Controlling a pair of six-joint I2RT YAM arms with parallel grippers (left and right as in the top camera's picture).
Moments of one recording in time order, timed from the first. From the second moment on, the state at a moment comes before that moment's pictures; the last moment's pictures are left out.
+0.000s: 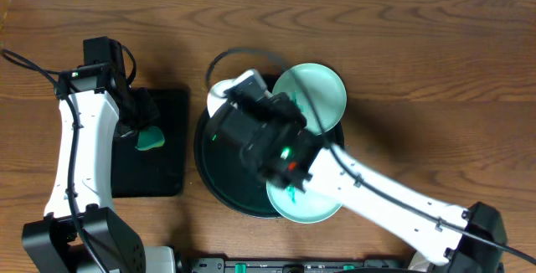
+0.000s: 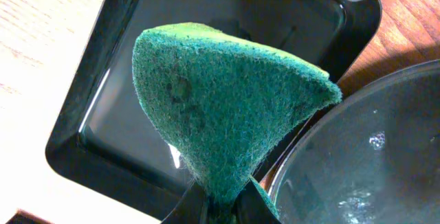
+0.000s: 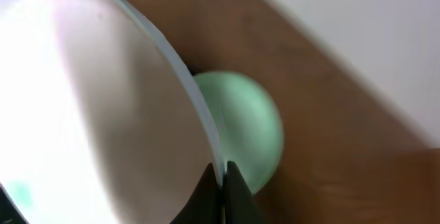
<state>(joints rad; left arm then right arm) 0.20 1.57 1.32 -1.17 -0.03 -0.35 1.02 1.70 1.55 -0.87 0.70 0.23</state>
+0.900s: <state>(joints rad) 0.20 1.57 1.32 -1.17 -0.03 -0.35 0.37 1.62 1.54 -0.93 -0.26 0.34</state>
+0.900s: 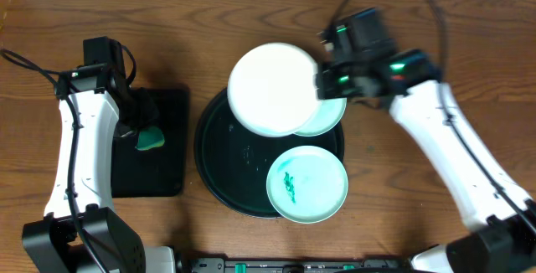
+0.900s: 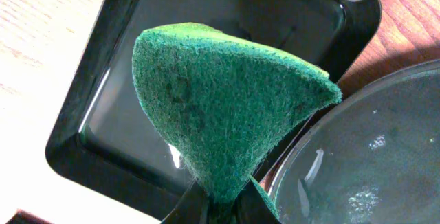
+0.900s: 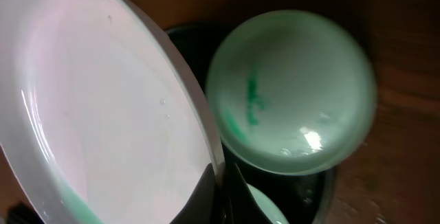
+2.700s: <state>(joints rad) 0.20 1.57 1.32 -1.16 -0.03 -0.35 -0.21 1.54 1.15 -1.07 -0.29 0.14</state>
